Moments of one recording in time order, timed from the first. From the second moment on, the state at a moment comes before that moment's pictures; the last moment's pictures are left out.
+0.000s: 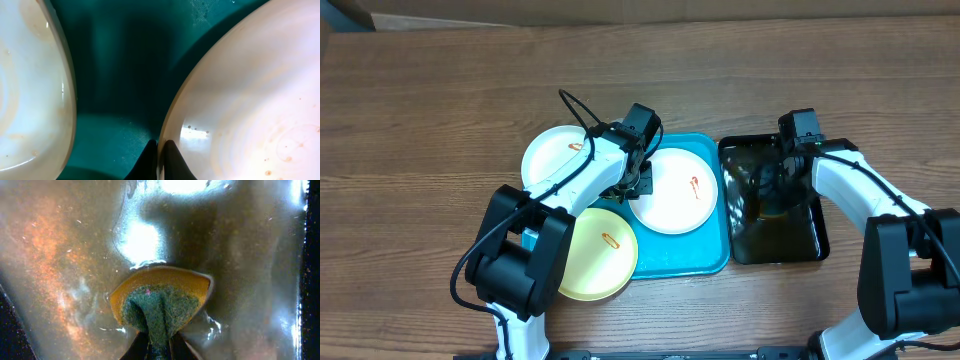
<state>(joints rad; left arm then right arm) -0.48 1.98 1.34 -0.83 -0.03 -0.52 0.11 1.78 1.04 -0.68 -0.05 0.28</state>
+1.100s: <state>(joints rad) -0.45 1.98 1.34 -0.78 0.01 -0.57 0.11 1.78 1.23 -0.91 -0.02 0.30</state>
